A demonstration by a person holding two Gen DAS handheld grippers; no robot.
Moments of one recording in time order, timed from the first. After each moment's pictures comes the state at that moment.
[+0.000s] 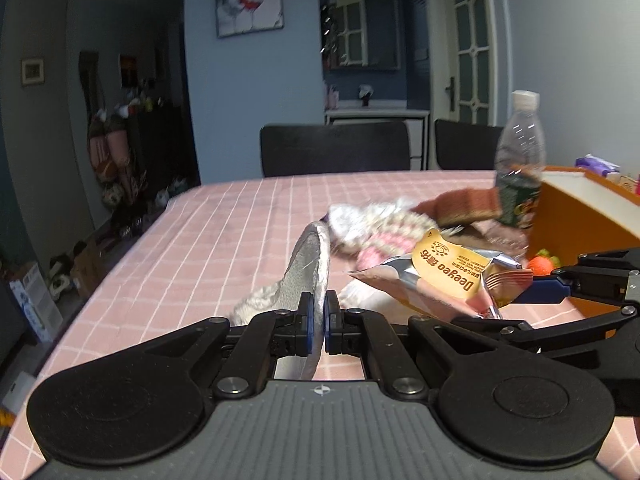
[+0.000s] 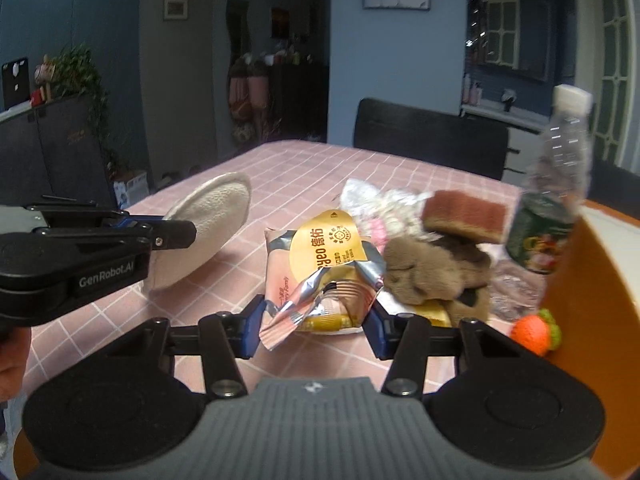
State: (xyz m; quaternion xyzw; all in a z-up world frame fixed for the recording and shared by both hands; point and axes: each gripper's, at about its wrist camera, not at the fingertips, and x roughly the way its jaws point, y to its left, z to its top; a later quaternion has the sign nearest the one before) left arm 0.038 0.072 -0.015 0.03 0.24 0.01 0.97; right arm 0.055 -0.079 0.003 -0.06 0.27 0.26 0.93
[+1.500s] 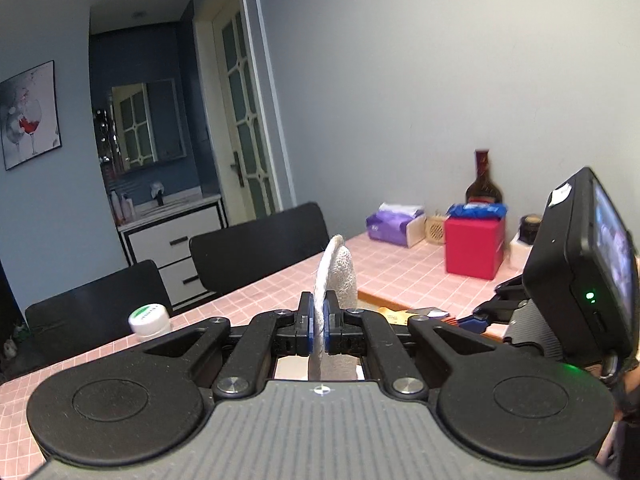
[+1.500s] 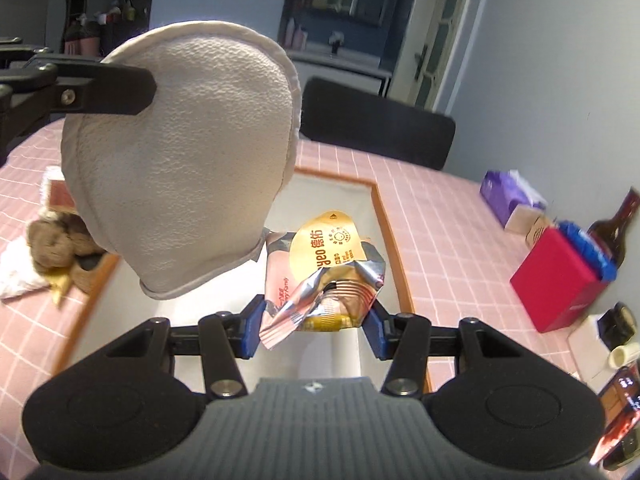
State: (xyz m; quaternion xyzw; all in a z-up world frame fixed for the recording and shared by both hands) left arm 0.115 -0.171 0.070 0.13 0.12 -0.28 0.94; right arm 0.146 -0.334 0.051 -0.10 0.36 0.02 0.93
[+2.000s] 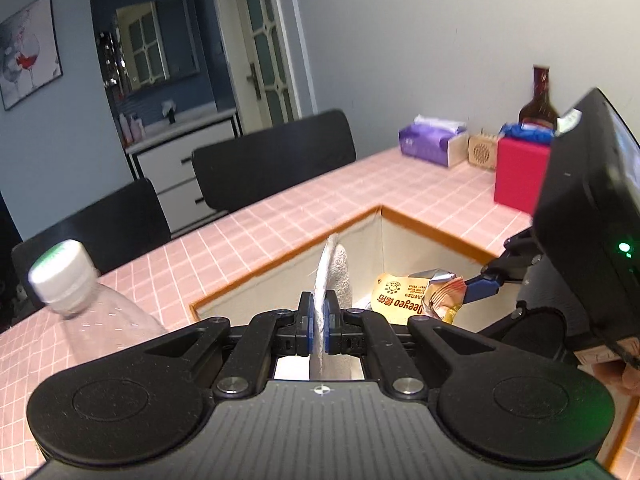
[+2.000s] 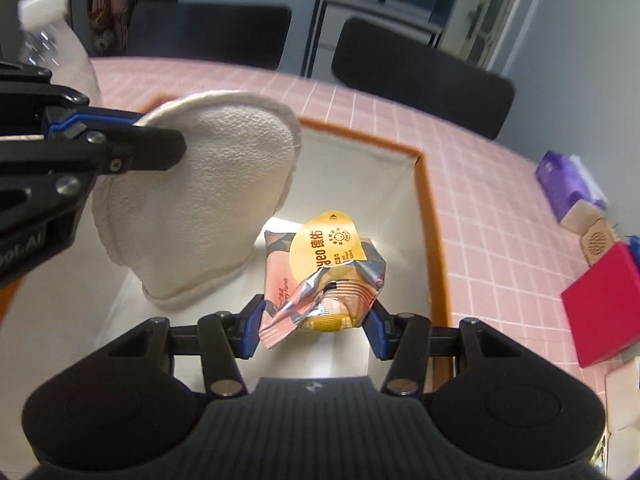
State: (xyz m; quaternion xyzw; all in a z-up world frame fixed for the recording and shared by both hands) left arm 0.198 -0.206 0.024 0.15 0.25 -0.23 0.93; right arm 0.244 -0.343 0.005 -0.13 0.44 0.08 0.88
